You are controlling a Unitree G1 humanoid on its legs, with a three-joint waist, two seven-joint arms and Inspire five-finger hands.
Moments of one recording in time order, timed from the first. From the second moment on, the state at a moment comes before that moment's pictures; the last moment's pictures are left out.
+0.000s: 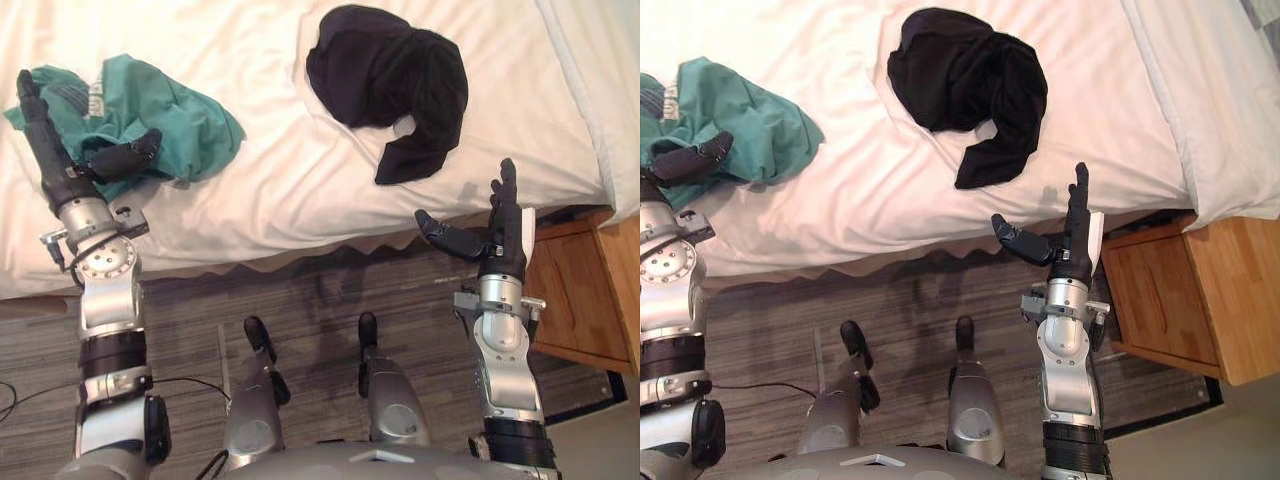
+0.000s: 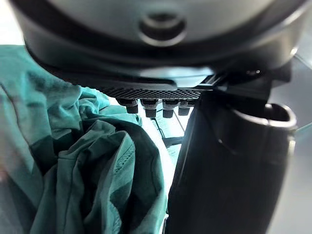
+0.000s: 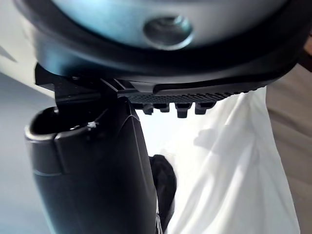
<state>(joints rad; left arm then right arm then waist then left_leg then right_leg) -0.41 0.44 0.37 0.17 0.05 -0.04 0.37 0.02 -0.08 -0.14 -0.15 -0.19 -0.07 -0.23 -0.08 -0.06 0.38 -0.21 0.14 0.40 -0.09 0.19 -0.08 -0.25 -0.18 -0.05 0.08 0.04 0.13</state>
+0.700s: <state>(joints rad) -0.29 0.37 0.44 0.38 0.10 -0.13 0.36 0.06 -0.09 -0.09 -0.40 -0.19 -0.08 -0.25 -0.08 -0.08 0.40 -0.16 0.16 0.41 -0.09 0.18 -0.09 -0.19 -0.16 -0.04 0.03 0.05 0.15</state>
